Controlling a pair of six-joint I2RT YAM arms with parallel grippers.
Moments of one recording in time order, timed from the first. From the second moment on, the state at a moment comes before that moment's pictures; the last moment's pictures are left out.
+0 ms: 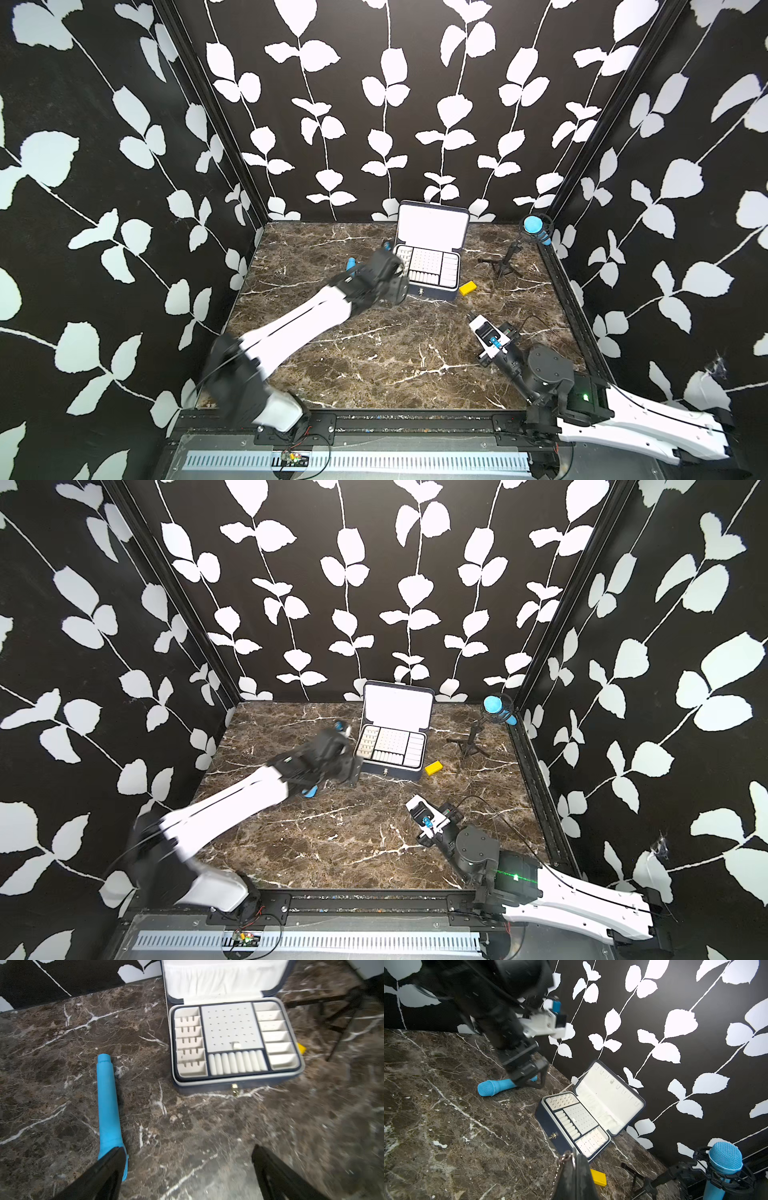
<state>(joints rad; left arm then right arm) -0.77 1.60 1.33 -0.58 -0.33 -0.32 1.29 0.51 0.55 -0.16 0.69 -0.38</state>
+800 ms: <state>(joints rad) -0.60 1.98 1.52 -0.55 -0.11 -0.43 1.26 0.51 0.55 -0.19 0.67 -0.36</state>
